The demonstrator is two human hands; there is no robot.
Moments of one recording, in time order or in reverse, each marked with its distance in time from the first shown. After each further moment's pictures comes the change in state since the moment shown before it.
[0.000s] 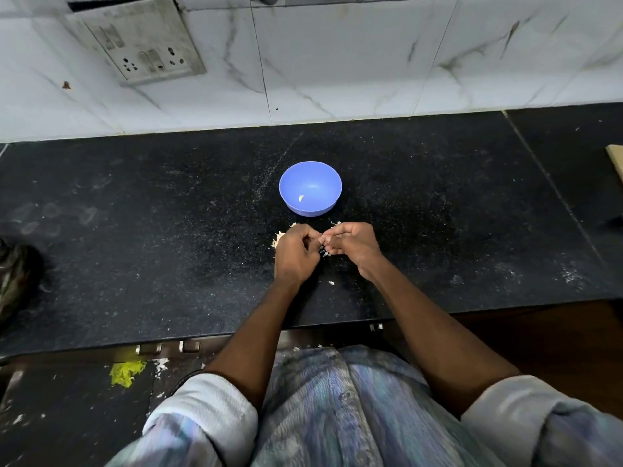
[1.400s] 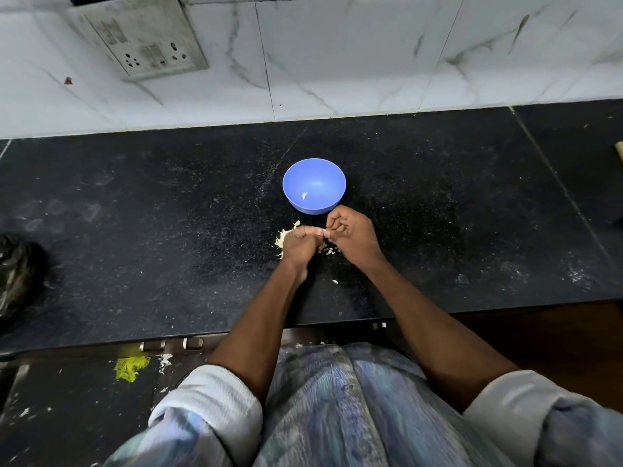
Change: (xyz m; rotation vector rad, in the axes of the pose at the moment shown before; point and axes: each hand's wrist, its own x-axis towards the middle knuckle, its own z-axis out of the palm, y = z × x) left_hand 0.018 0.005 0.013 -0.683 -0.081 -0.576; right_hand 0.009 -0.004 0.007 -0.331 0.045 -0.398
